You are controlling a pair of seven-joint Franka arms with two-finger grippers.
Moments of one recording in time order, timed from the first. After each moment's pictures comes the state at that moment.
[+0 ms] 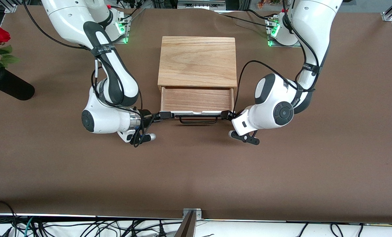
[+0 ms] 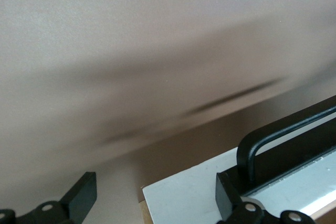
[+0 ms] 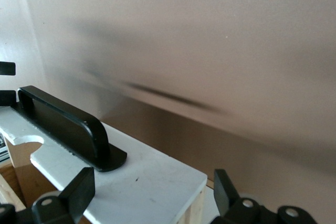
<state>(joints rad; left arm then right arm) -0.37 0.61 -0.06 -1.55 -0.40 2.04 0.00 0.37 0.65 0.02 -1.53 0.74 1.99 -0.11</state>
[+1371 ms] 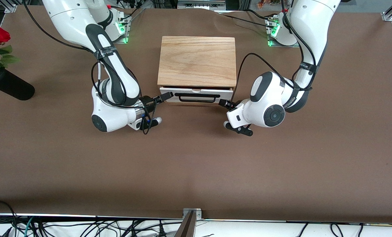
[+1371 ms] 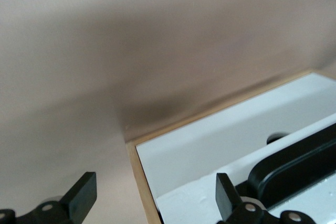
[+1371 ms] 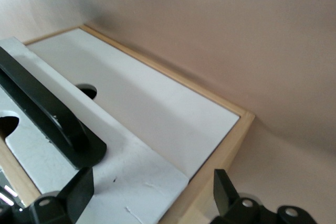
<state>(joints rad) -0.38 0.61 -0.09 -1.55 -0.40 1.80 -0.01 0.37 0.62 0.02 -1.65 0.75 1.72 -0.21</state>
